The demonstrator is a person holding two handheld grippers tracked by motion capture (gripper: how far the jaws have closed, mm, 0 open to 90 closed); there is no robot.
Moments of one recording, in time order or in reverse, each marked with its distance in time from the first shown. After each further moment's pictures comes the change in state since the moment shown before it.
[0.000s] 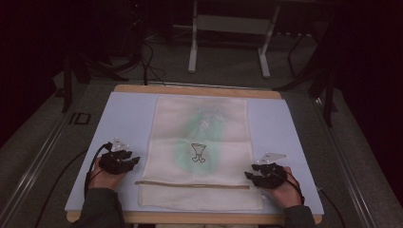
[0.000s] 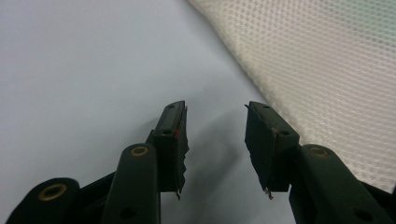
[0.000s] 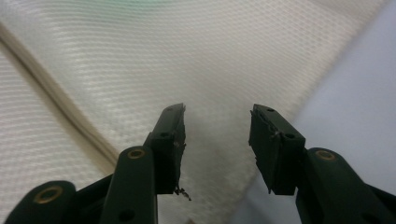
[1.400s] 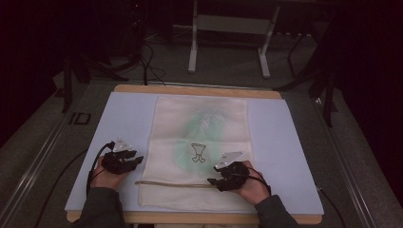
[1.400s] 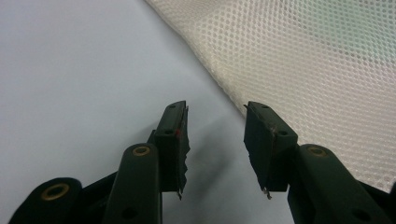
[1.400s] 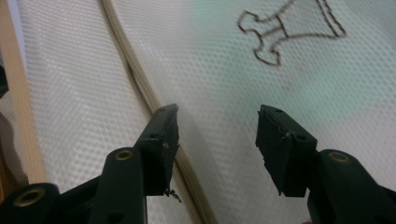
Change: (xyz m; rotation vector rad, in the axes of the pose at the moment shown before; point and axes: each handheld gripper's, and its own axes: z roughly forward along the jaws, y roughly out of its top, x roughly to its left) left arm -0.005 0.004 0.001 -0.037 -0.044 0.035; right arm 0.080 0.069 0.037 0.017 0.214 -0.257
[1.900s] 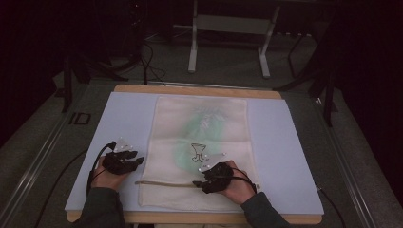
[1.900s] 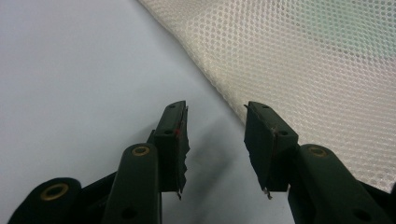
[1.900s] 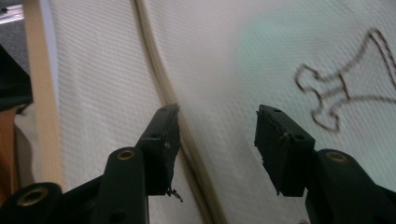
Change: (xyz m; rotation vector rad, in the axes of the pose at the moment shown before) left arm -0.001 0.000 0.001 0.003 -0.013 0.009; right arm 0.023 0.029 0.024 -0.009 0.054 -0.092
